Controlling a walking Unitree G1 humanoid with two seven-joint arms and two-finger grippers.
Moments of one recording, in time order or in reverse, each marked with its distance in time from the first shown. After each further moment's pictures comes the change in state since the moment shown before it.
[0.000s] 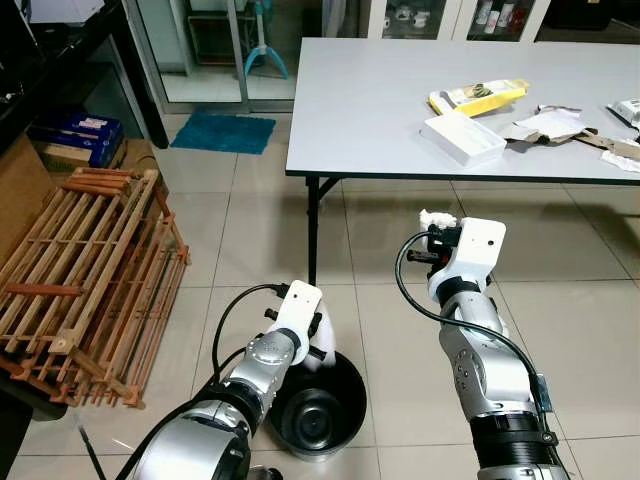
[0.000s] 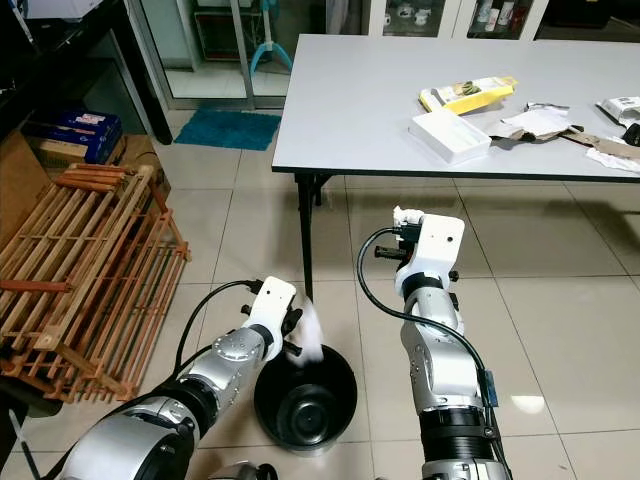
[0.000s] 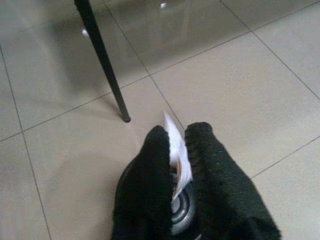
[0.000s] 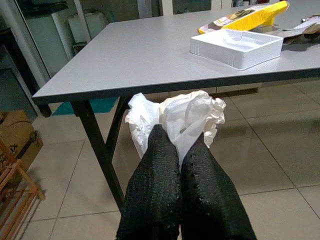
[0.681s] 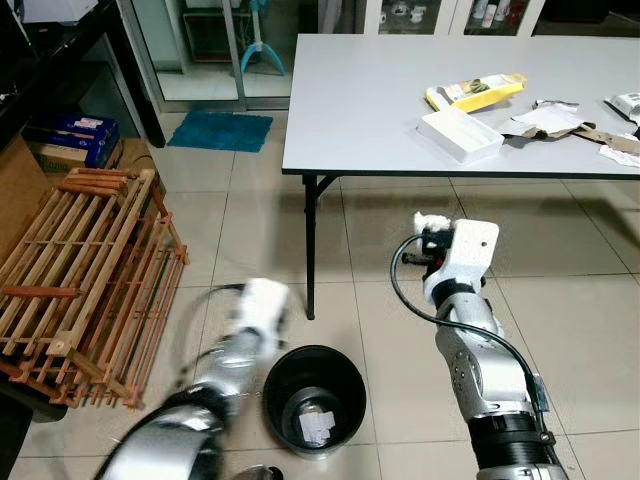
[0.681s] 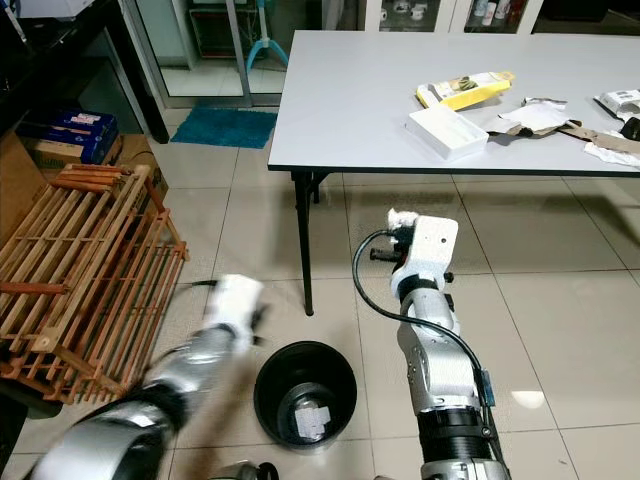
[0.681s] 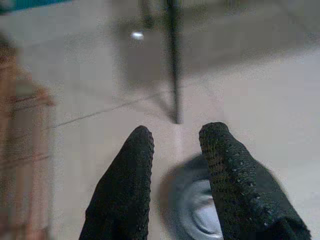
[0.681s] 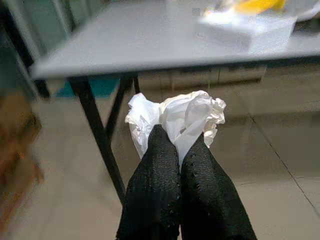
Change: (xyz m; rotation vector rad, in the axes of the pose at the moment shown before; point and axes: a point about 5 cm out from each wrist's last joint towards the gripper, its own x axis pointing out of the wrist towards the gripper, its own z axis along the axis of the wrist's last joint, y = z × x) left arm -0.022 0.066 -0.018 -0.060 -0.056 0.265; right arm 0.000 0.003 -0.016 -0.071 0.103 0.037
